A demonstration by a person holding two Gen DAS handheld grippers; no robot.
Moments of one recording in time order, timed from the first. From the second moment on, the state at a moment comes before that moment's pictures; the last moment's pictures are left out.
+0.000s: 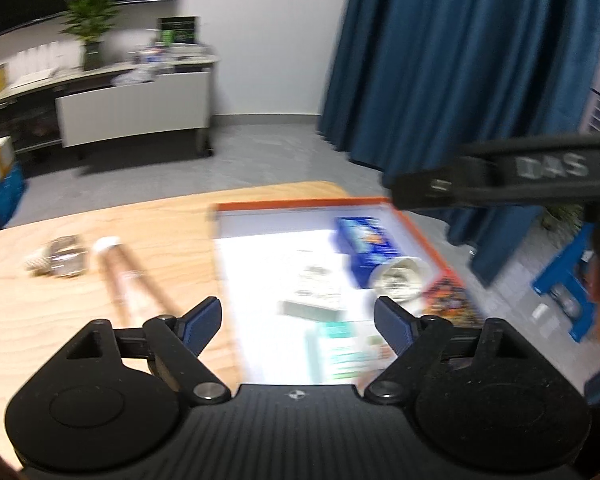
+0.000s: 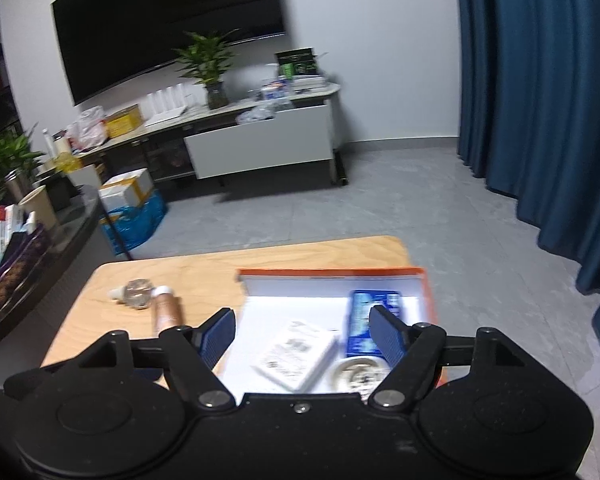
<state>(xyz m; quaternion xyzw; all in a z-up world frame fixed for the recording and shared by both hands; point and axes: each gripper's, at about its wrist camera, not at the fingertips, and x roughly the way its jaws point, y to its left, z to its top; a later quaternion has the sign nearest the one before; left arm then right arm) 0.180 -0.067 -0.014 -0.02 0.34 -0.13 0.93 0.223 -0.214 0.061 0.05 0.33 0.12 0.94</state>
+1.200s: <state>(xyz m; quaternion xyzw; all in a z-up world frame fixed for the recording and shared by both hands) 0.319 0.085 -0.090 -0.03 0.34 0.07 0.94 0.266 -0.053 -0.003 0.03 0.38 0.18 0.91</state>
